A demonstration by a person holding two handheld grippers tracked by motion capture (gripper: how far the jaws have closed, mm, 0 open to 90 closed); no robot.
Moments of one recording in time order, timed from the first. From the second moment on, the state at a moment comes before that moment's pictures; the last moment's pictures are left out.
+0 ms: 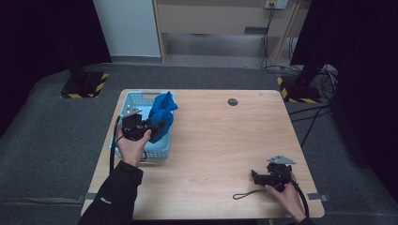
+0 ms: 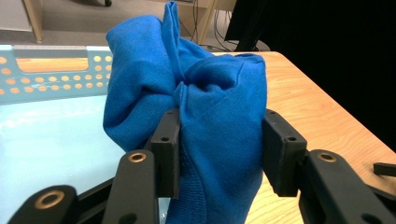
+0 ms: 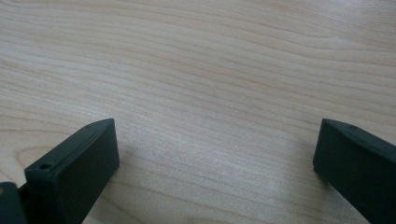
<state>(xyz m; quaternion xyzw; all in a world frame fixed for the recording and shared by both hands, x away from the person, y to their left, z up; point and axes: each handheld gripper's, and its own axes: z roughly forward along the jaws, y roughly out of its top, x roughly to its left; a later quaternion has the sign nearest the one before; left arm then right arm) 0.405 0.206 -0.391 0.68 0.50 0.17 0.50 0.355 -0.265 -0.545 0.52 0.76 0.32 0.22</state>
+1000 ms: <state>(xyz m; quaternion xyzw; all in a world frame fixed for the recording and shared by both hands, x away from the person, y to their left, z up) 0.402 0.176 -0.397 0.71 0.47 0.14 0.51 0.355 -0.265 -0.545 0.52 0.76 0.32 0.22</state>
